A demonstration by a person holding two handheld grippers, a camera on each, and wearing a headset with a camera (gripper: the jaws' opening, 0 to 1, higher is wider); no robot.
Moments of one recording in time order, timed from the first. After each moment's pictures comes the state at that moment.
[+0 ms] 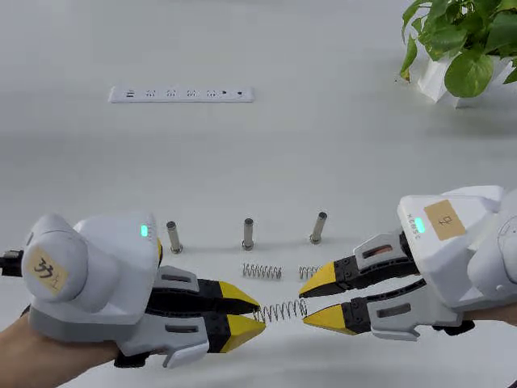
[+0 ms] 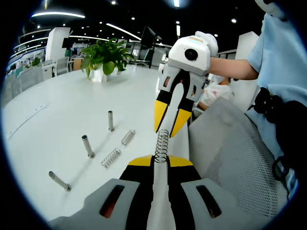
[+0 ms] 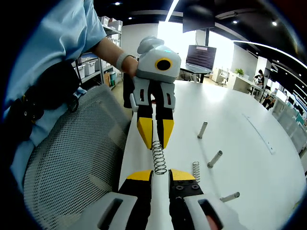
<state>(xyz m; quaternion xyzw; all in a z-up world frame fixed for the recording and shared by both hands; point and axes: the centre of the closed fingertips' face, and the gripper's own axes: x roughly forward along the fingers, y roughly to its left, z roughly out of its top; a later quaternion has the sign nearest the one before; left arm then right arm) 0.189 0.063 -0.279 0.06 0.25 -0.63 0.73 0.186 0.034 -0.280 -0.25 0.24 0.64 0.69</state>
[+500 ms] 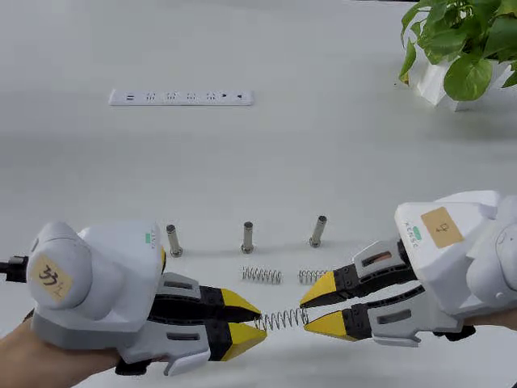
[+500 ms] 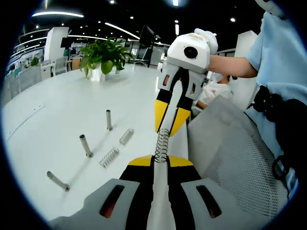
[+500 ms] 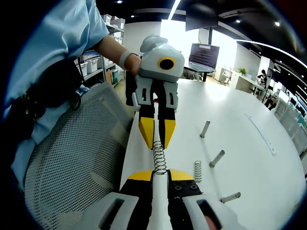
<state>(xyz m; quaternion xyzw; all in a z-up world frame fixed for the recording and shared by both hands) 0.186 0.061 -0.282 0.06 0.25 -0.64 0.73 0.183 0.033 -0.281 -0.26 0.25 0.64 0.68</state>
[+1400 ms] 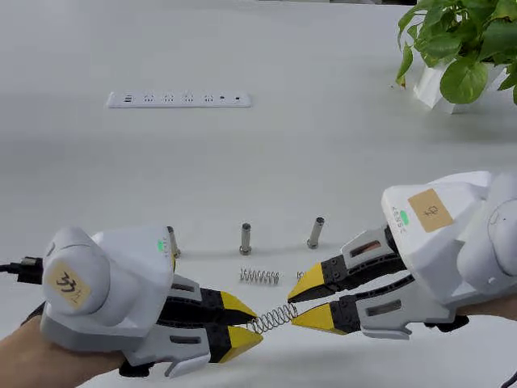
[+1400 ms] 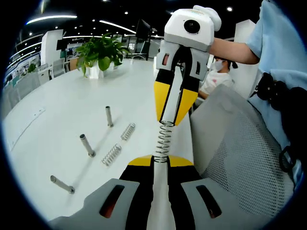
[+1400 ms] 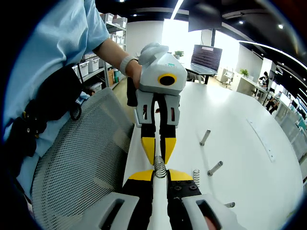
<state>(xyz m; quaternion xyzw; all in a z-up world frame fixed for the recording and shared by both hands) 0.189 0.061 -0.293 0.11 0.26 -0.63 0.72 0.182 0.048 -0.260 -0.27 0.24 0.65 0.67</state>
